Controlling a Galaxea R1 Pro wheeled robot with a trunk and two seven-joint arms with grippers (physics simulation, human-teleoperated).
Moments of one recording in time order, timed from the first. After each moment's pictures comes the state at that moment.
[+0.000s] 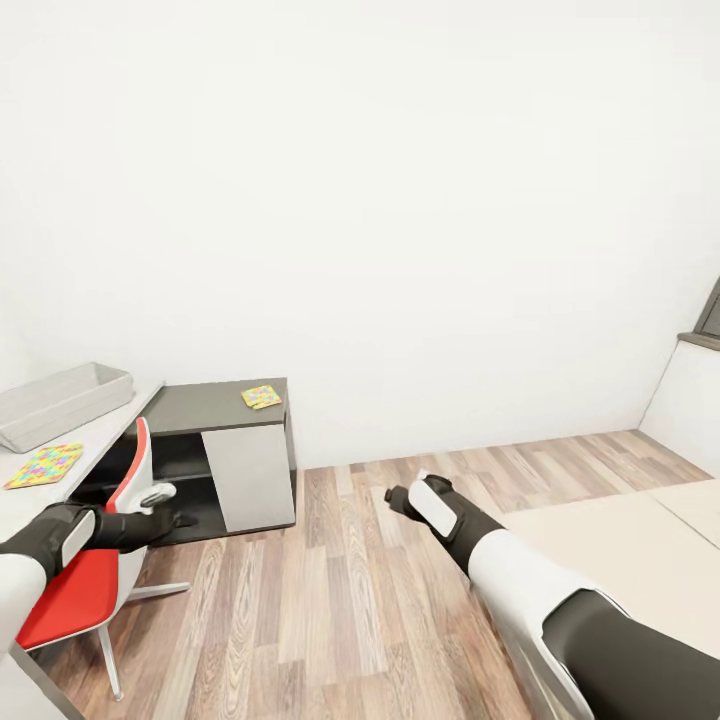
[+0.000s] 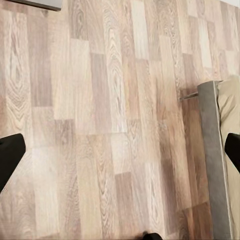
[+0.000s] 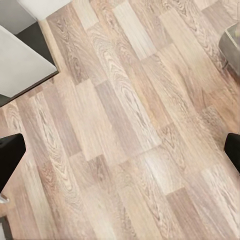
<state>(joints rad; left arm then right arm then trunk) -0.92 0.42 0.11 -0.25 0.07 0.67 -0.67 -0.96 0.14 0.51 -0.39 -1.00 0.40 -0.50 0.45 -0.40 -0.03</state>
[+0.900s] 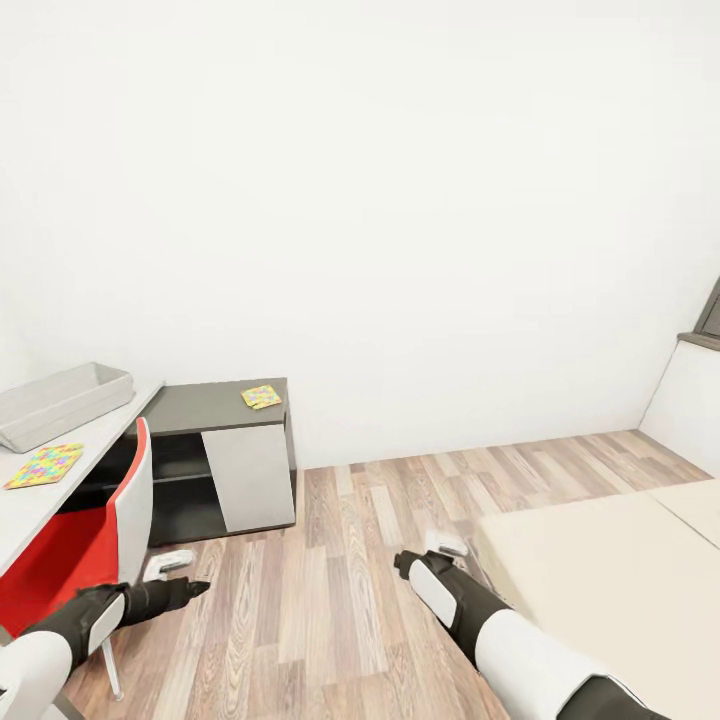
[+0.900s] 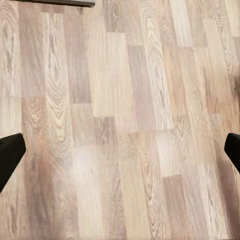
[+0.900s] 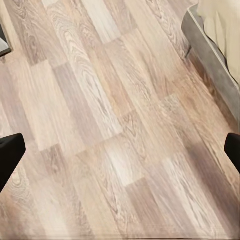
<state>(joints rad) -0.72 0.31 0.11 -0.18 0.07 0.26 -0.46 -0.73 0.14 0.51 -0.39 -0.80 0.24 -0.49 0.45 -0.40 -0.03</state>
